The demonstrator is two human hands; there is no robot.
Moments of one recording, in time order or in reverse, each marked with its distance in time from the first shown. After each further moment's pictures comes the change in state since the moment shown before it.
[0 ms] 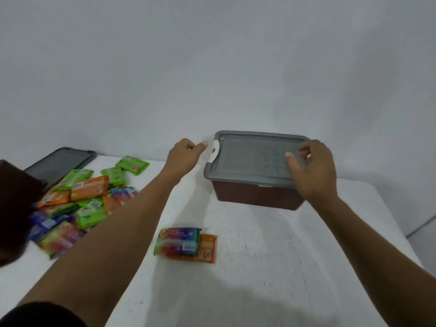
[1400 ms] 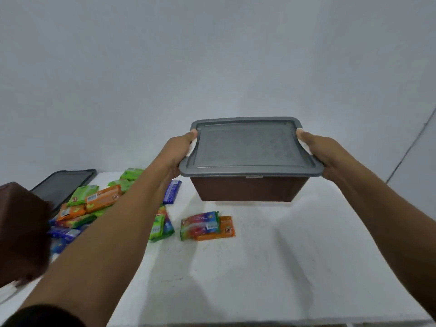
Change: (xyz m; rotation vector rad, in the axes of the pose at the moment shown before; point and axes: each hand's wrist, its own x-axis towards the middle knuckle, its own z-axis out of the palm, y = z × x) left_hand -0.091 0.044 -0.088 -0.469 -0.219 -0.108; right_hand -0.044 -0.082 -0.076 0.630 -0.114 0.734
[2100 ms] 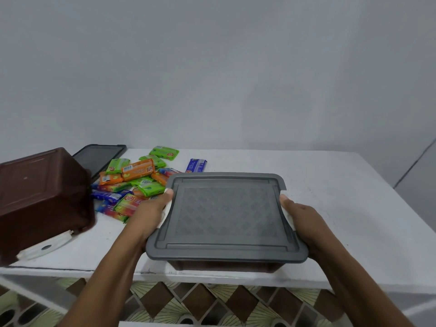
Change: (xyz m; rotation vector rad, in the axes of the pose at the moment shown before) left_hand -0.155 -0.119 -0.147 0.047 0.127 -0.224; right_hand -0.195 0.109 0.070 -0.250 -0.153 0.124
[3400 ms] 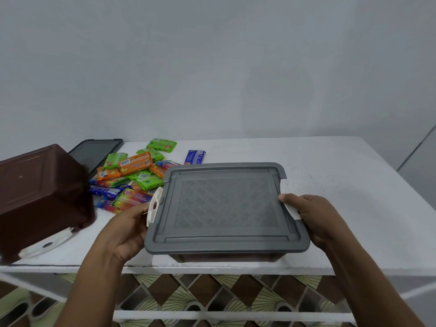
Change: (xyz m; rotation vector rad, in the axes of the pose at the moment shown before) left_hand 0.010 -0.034 -0.040 -0.404 -0.138 -0.189; right_hand 0.004 0.007 -0.010 0.167 0.006 0.045
